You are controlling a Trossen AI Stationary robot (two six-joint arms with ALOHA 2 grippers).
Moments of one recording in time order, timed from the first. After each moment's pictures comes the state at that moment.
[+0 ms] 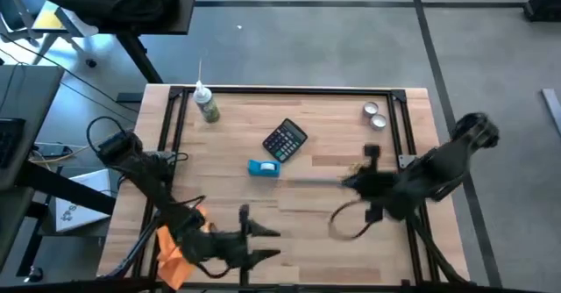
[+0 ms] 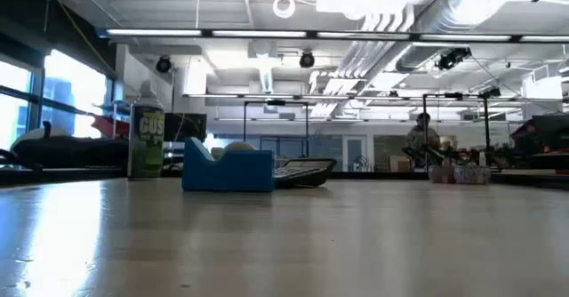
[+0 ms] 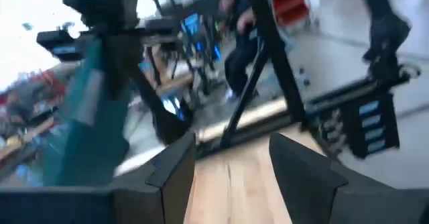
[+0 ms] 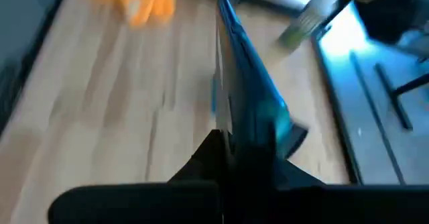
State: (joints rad) left arm -0.81 1.70 1.12 0.64 -0.84 0.48; right arm 0.66 1.32 1.59 -1.10 0.68 0.27
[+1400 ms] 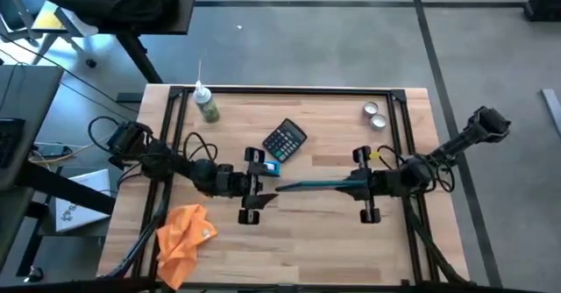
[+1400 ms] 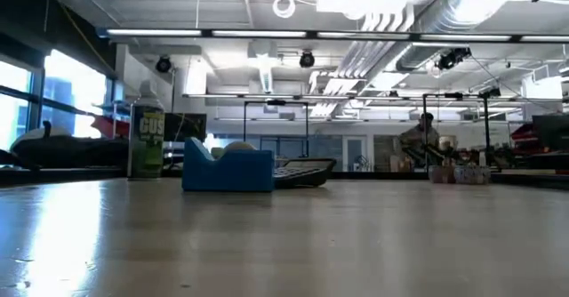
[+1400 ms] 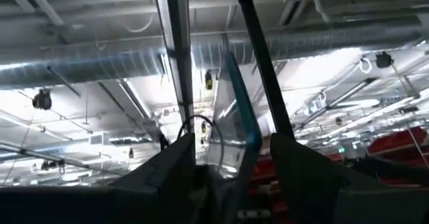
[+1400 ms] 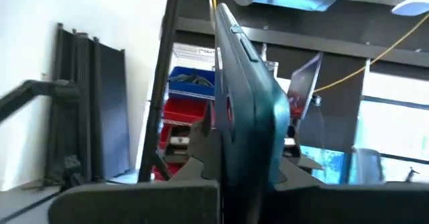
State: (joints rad) left arm -0.36 1.70 0.91 1.57 -0.12 0.33; right arm 0.54 1.11 0.63 0.90 0.38 -0.34
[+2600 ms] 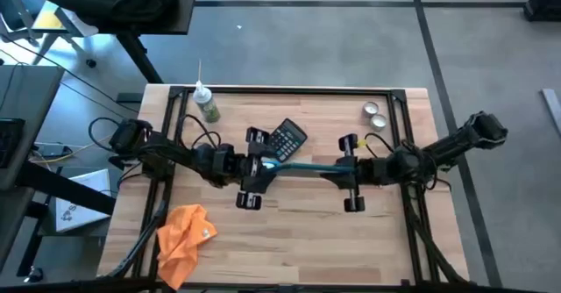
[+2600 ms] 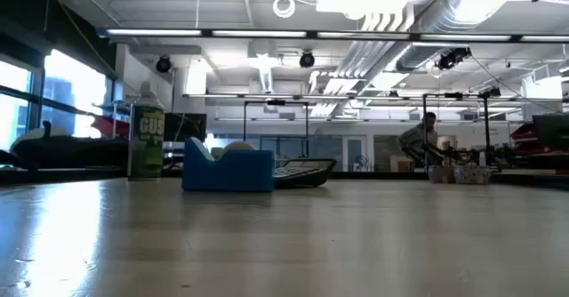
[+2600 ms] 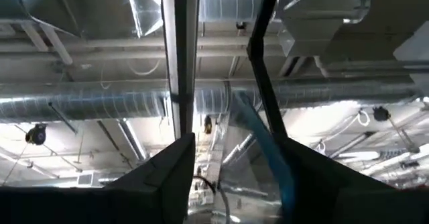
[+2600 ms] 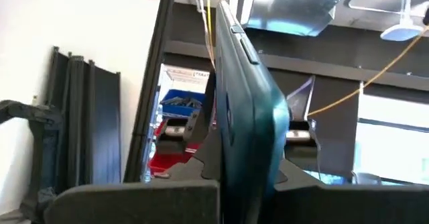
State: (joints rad) left arm -0.27 1.70 1.09 1.57 -0.03 0.22; right arm 0.38 1.25 0.74 1.00 0.21 -0.29
